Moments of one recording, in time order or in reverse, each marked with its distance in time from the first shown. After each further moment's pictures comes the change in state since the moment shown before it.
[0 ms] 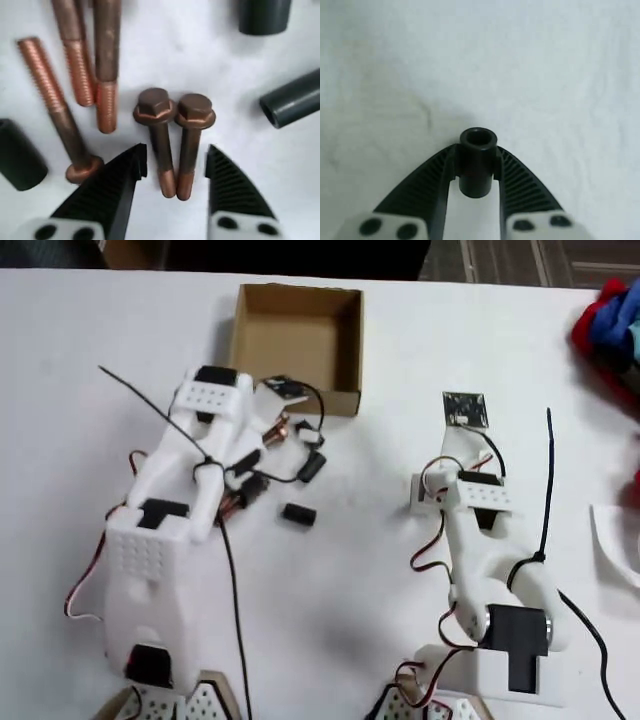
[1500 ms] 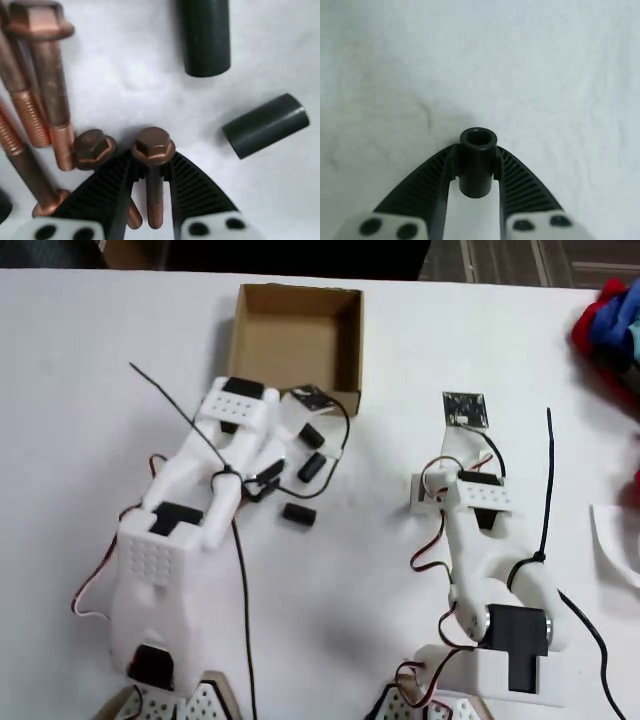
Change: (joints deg) left arm 4.7 -0.2 6.0 -6.9 2.3; right arm 0.0 0.0 0.0 0.0 0.0
